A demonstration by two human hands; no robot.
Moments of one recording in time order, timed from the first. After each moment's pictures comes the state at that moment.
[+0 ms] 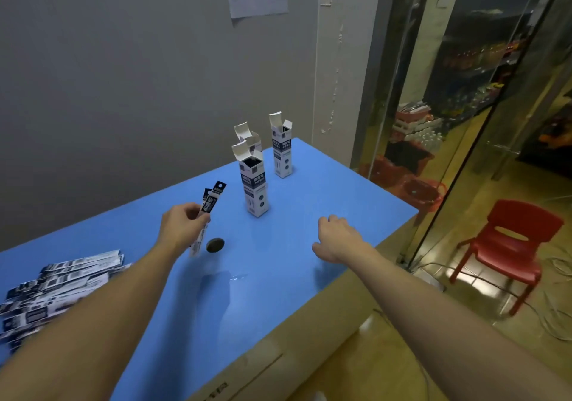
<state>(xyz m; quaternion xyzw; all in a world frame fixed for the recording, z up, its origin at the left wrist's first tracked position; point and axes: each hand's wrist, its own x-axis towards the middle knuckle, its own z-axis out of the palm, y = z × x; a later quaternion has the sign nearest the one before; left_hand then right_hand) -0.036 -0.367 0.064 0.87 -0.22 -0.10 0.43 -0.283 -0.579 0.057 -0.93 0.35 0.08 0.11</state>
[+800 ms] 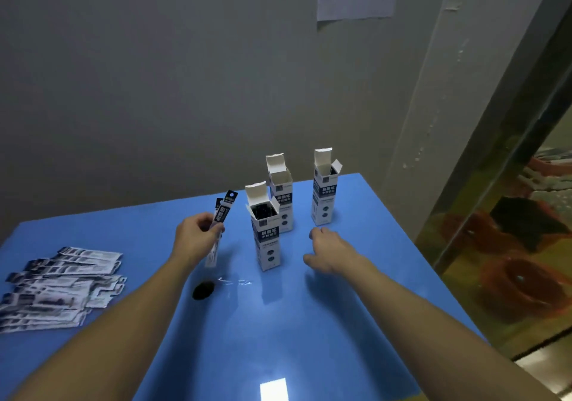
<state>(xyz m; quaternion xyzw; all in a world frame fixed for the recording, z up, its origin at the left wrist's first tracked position) 0.018 -0.480 0.044 0.87 -0.04 -0.03 0.49 -0.102 -0.746 0.039 -0.97 0.13 0.12 0.15</state>
